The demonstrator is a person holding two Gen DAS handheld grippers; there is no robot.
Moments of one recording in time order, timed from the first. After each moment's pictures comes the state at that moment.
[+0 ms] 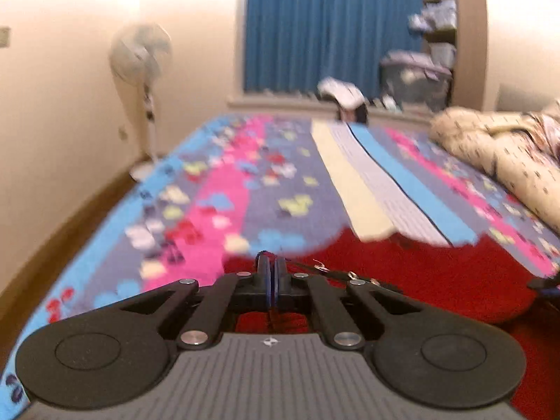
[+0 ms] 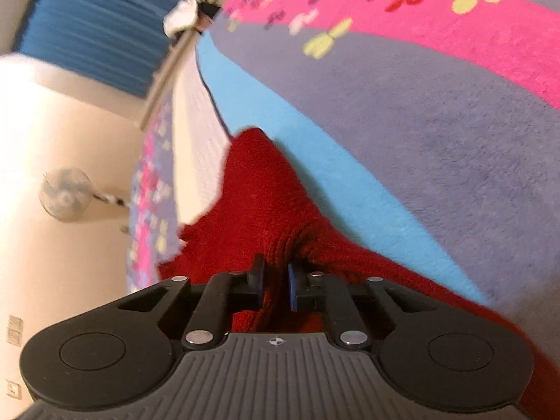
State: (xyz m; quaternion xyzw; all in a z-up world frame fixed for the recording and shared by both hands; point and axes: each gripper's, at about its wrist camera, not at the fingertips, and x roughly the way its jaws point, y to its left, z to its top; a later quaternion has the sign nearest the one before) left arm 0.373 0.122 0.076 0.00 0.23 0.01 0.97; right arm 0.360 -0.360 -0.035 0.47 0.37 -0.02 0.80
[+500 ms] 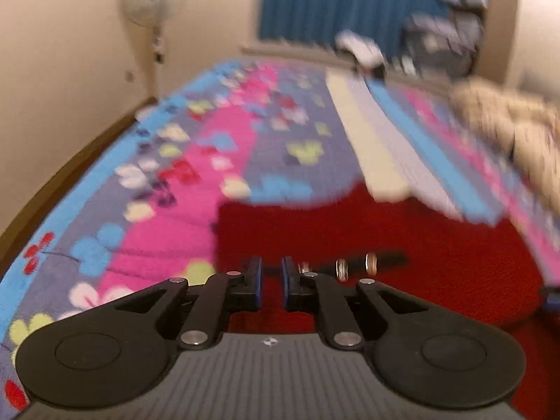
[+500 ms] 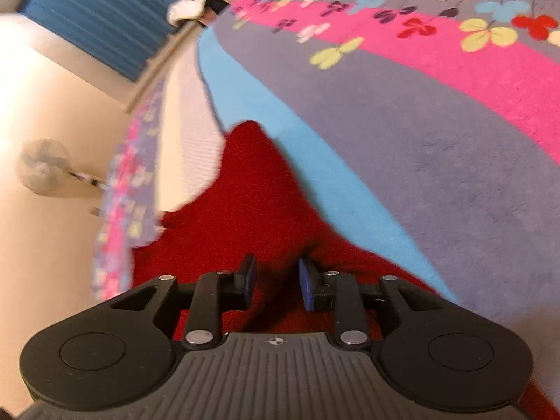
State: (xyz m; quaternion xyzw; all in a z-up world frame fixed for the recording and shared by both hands) left arm 0.412 0.107 0.032 -0.01 0.37 0.01 0.93; right arm 0.368 -0.347 -0.031 0.38 0.41 -0.06 0.83
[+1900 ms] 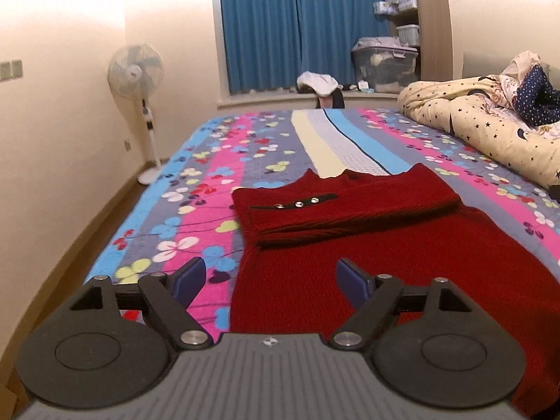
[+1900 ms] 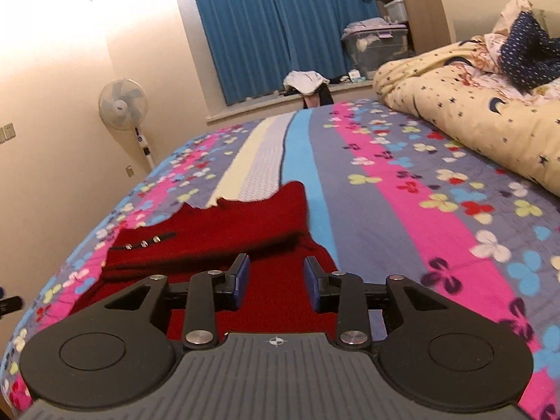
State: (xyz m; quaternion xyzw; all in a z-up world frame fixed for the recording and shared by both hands) left arm 0.116 0.092 0.097 0.07 0.24 -0.01 0.97; right arm 0.119 -0.340 0.074 0.10 0.26 0.03 0.96
